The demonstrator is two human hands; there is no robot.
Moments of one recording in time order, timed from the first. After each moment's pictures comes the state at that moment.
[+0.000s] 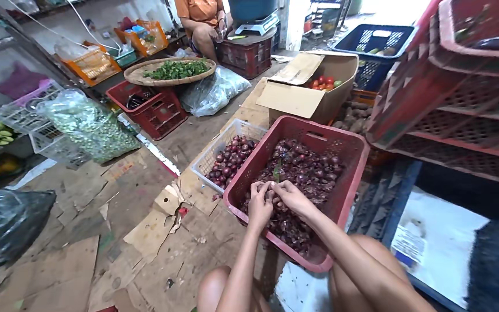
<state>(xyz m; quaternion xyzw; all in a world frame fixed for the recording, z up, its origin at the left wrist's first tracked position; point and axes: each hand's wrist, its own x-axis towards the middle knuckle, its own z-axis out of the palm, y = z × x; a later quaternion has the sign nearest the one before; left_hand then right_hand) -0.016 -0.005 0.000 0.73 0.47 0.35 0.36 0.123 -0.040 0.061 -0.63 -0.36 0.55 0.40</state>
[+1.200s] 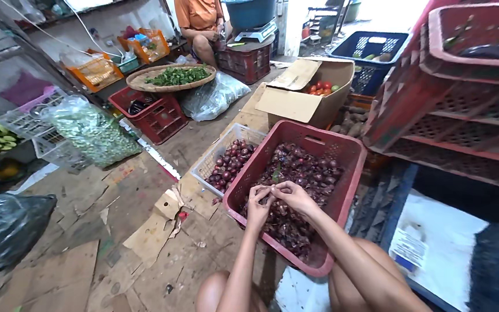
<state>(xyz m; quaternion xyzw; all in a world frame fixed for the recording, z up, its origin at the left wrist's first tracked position) -0.014 -0.001 -0.010 0.67 0.37 0.49 0.42 0.141 -0.037 0.059 -0.63 -0.38 0.52 0.42</state>
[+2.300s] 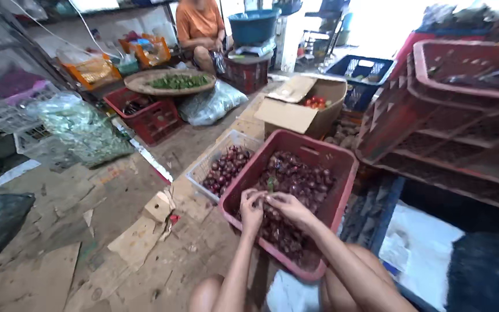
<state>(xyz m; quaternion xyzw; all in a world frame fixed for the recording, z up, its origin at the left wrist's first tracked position) -0.014 0.001 0.005 0.66 0.42 0.51 0.36 0.137 -0.041 0.065 -0.60 -0.43 0.55 0.40</state>
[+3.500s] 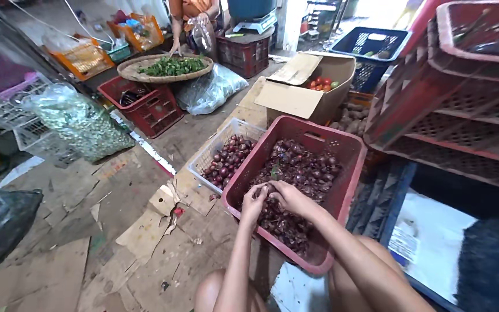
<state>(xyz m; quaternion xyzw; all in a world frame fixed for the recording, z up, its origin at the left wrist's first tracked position) -0.029 0.003 0.009 0.52 0.45 0.37 0.62 0.146 -0.024 0.044 -0.59 -0.73 0.29 0.19</state>
